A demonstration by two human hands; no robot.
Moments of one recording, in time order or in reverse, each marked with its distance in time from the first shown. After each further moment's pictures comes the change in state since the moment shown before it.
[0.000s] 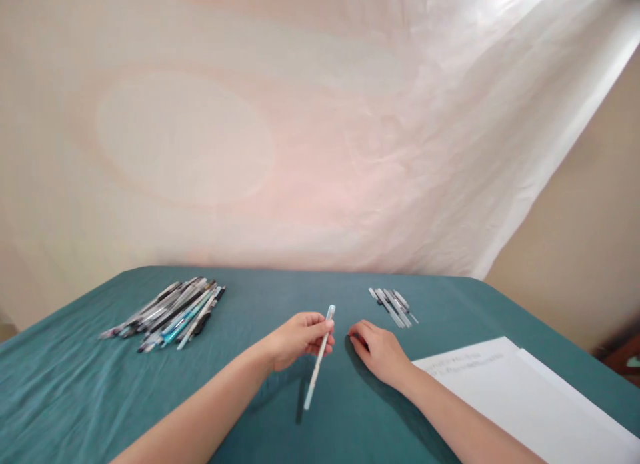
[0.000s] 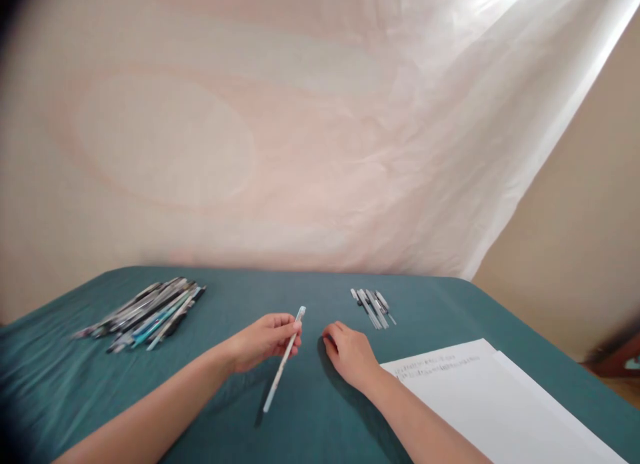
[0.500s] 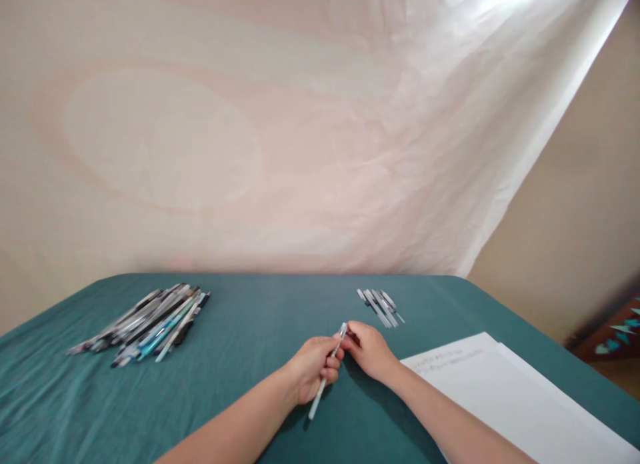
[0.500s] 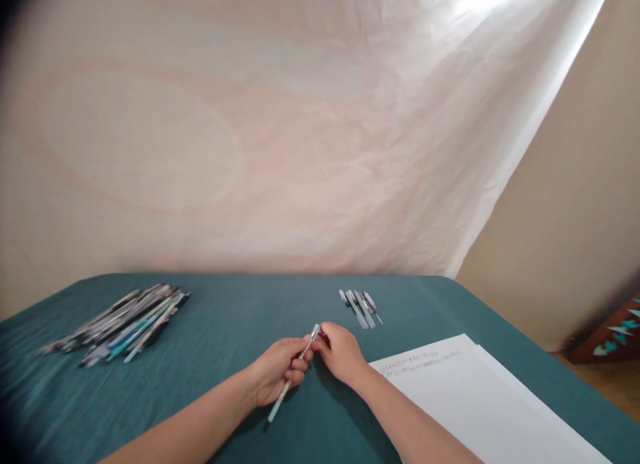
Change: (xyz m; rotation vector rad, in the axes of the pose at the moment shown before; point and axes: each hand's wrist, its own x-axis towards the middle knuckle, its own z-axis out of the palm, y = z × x) left_hand 0.029 -0.027 0.053 -0.513 0.087 -0.213; right_hand 0.005 0.012 0.005 0.261 0.074 0.107
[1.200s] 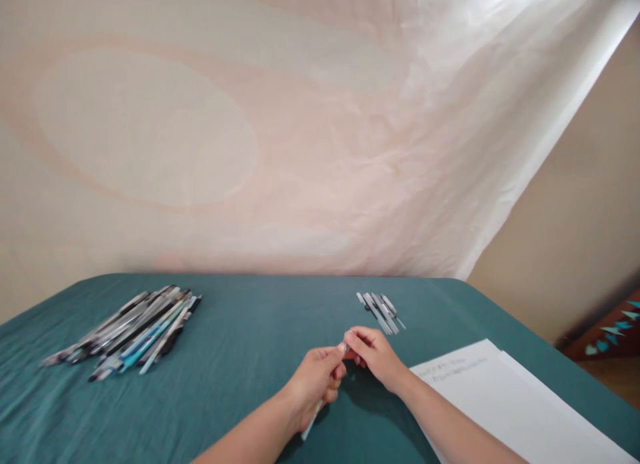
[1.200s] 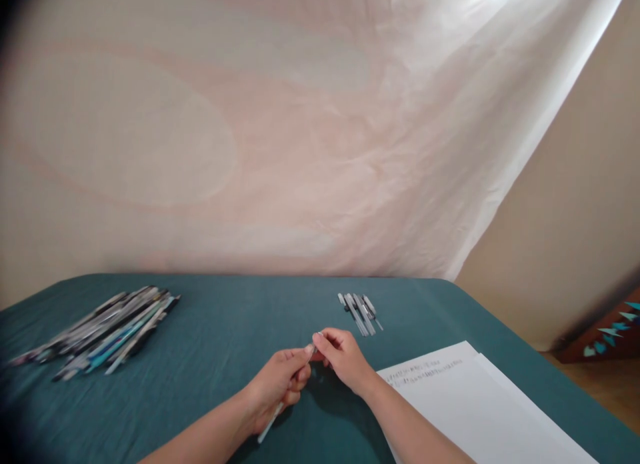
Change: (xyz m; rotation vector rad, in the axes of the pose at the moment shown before) left_hand -0.002 -0.004 0.007 0.184 -0.024 0.095; right_hand 0.005 -0.001 -0.010 0.683 -0.082 0.192
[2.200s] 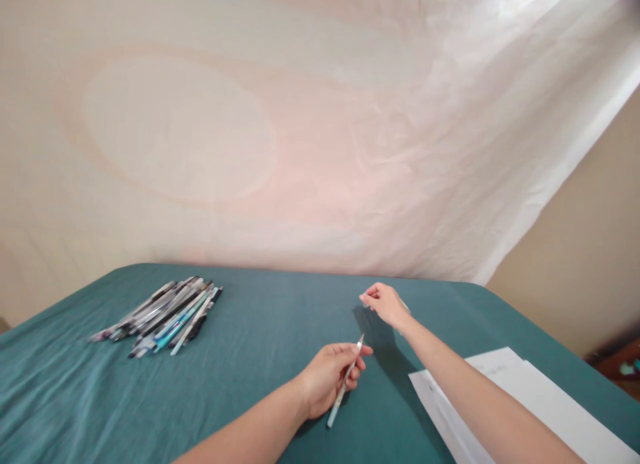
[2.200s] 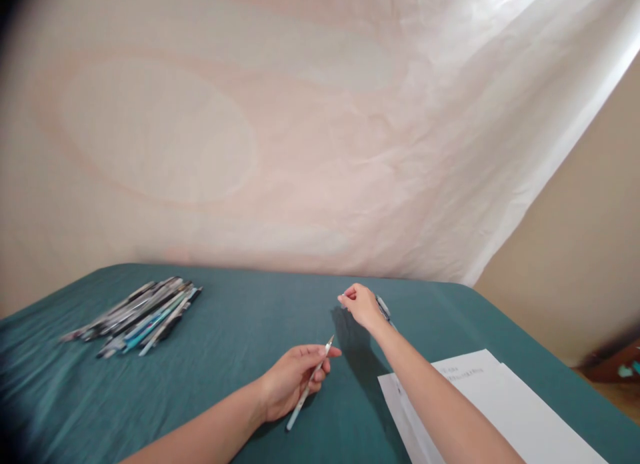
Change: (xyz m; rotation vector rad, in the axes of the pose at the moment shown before) left_hand 0.002 -0.009 -0.014 -0.176 -0.112 0.033; right_hand 0.085 0.018 -0.041 -0.545 0.248 0.089
